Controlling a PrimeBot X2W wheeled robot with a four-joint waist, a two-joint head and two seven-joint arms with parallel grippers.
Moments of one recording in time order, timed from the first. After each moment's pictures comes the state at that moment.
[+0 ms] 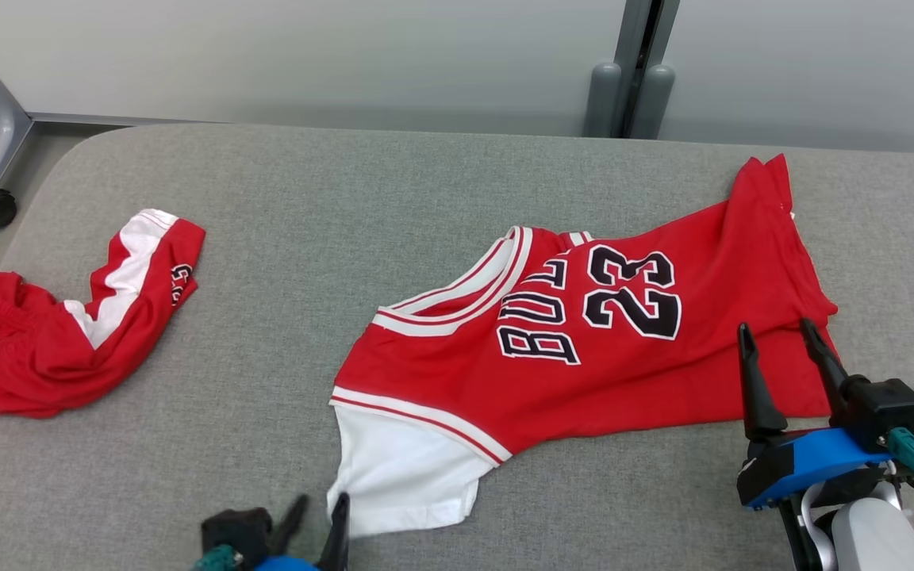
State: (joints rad) left arm 0.06 0.15 -0.37 0.27 -0.46 0.05 0.06; right arm -0.21 -0.05 -0.11 0.34 0.01 0.13 -0.22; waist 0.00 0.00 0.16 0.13
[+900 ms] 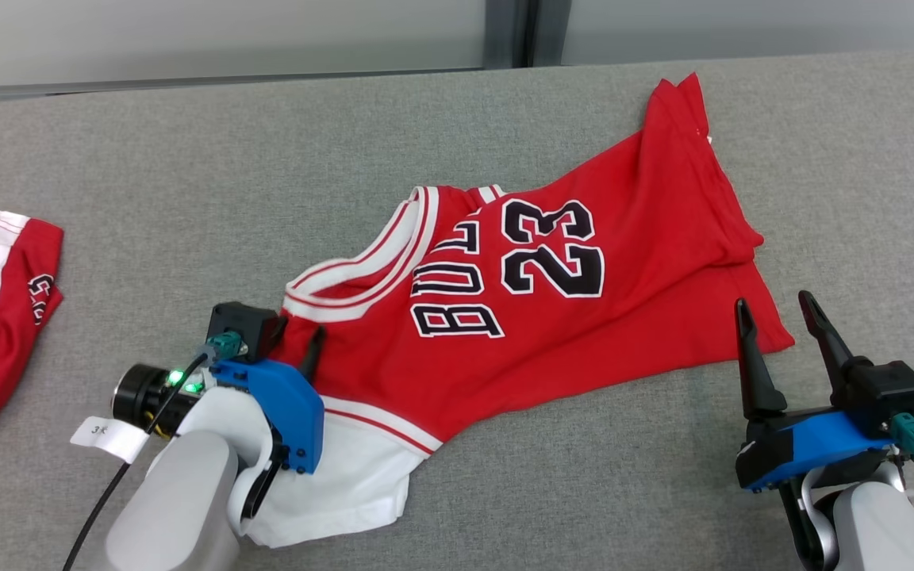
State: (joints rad) left arm -0.45 0.24 -0.45 0.56 -0.35 -0.07 0.17; right arm -0.22 -0.05 -0.09 0.27 -0.01 0.13 -0.21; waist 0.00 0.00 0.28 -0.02
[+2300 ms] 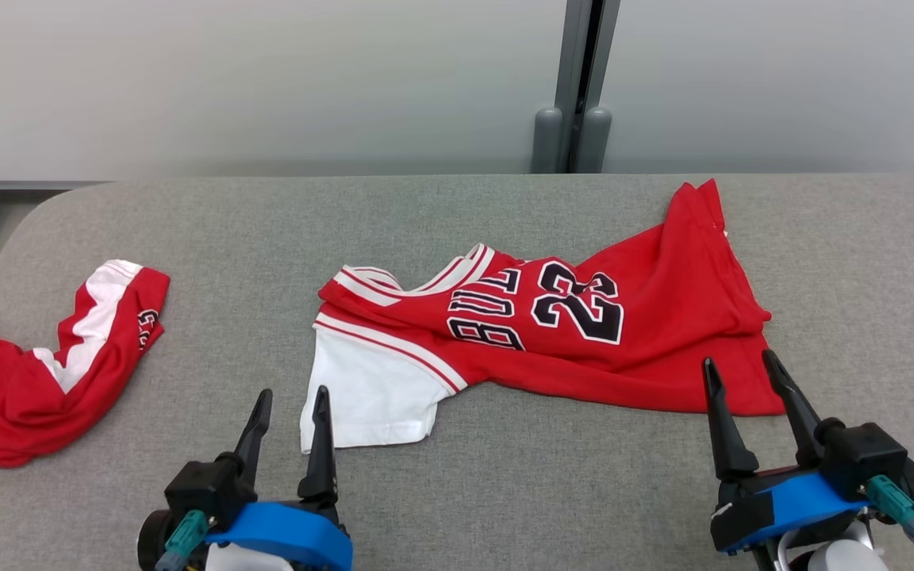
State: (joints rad) left arm -0.10 0.08 -0.26 0.35 -0.37 -0.01 -0.26; right arm -0.11 -0.05 -0.01 0.26 0.09 0.13 -0.26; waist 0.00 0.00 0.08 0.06
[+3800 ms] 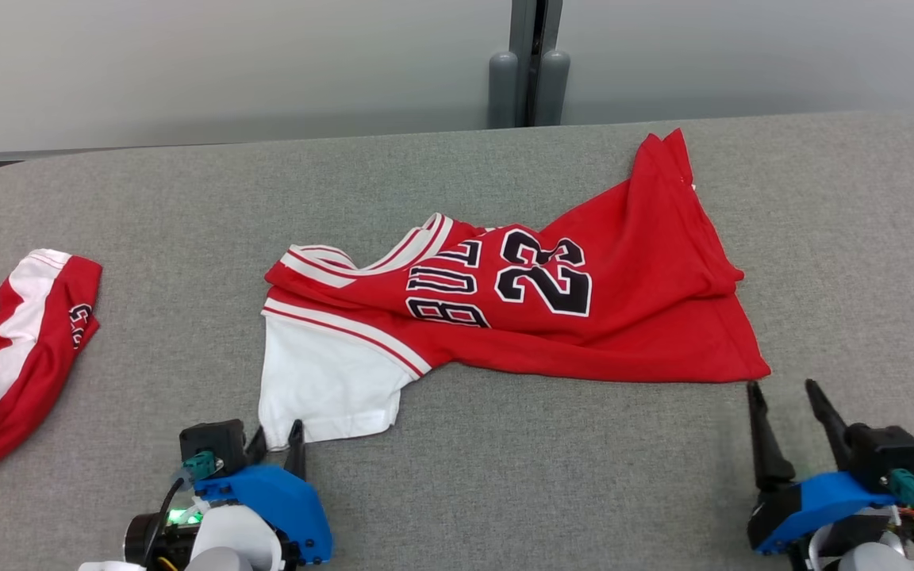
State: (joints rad) left arm -0.19 0.12 -0.26 0.51 -0.39 0.06 0.08; right arm -0.16 -0.05 -0.12 0.46 0.04 0.13 -0.25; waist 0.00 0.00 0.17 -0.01
